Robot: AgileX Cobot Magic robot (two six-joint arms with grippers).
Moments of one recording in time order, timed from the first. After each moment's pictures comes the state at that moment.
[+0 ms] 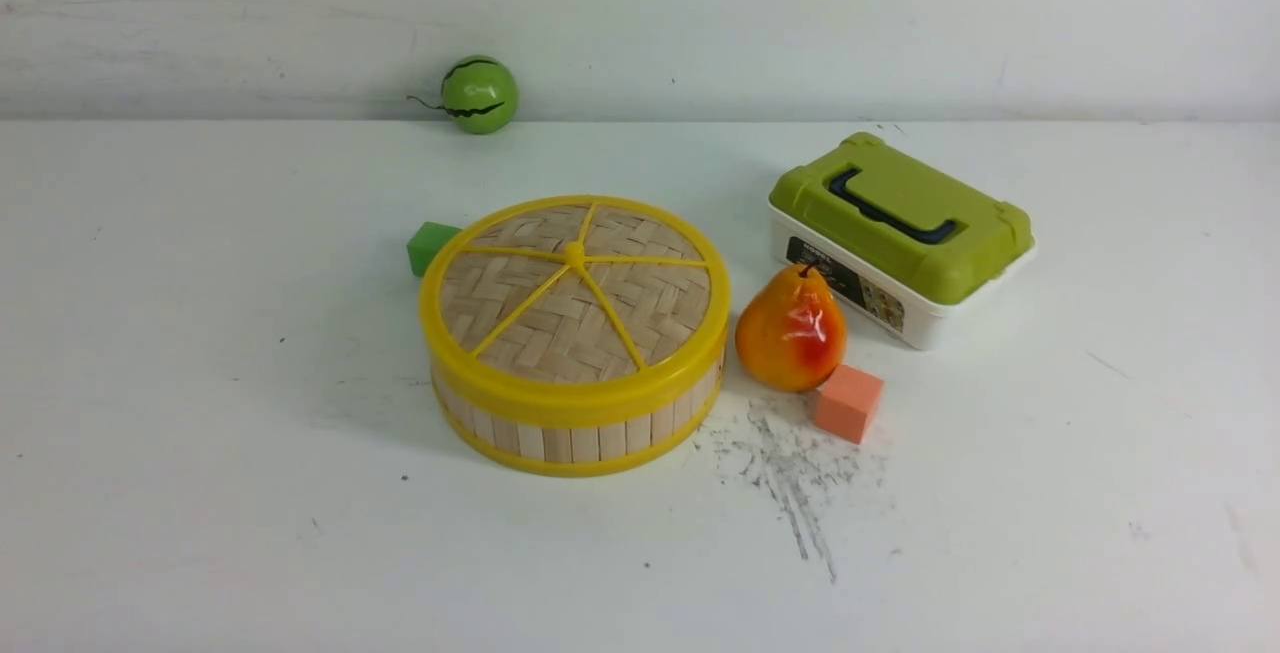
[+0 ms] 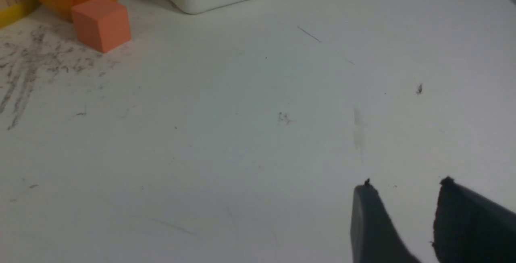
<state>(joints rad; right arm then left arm) -0.04 -0.02 0.02 -0.02 0.39 -0.03 -0.12 -0.01 0.03 -0.06 0.37 -0.10</state>
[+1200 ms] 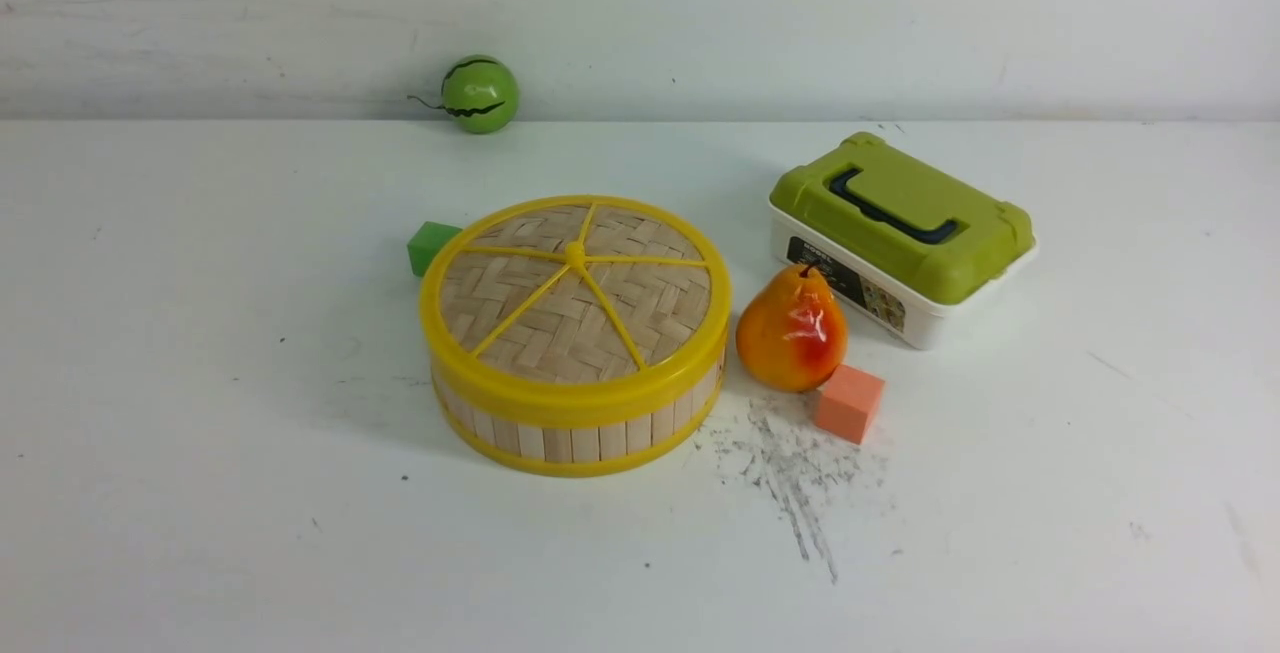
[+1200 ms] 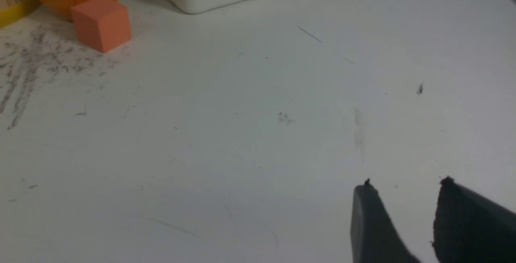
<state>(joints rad) -0.04 -0.02 0.02 -0.02 0.39 -0.03 -0.12 0.01 -0.20 -0.04 -0.38 -0.44</state>
